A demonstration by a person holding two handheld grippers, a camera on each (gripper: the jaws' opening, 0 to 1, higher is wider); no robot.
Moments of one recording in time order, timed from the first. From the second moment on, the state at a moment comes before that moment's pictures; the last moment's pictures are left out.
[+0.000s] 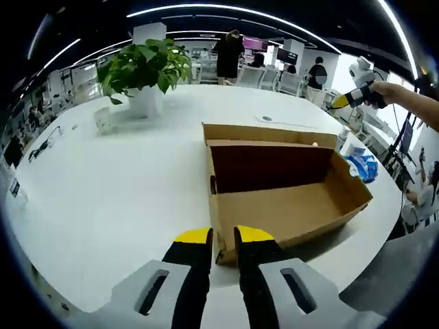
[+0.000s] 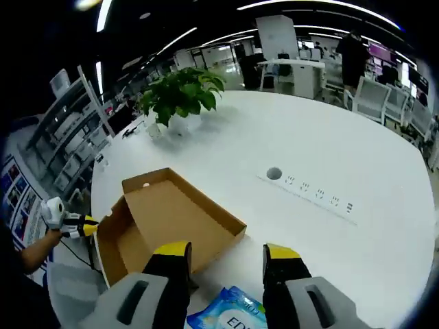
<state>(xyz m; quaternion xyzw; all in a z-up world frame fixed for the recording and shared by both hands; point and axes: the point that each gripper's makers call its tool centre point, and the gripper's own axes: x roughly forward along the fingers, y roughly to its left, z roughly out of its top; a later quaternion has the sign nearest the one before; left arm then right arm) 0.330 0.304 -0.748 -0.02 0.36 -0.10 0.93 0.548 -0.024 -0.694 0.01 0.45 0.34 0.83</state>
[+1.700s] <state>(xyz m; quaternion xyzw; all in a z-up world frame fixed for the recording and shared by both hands) 0.329 0.304 -0.756 -0.02 0.38 -0.10 0.92 0.553 0.012 -0.744 0.02 0.42 0.22 0.88</state>
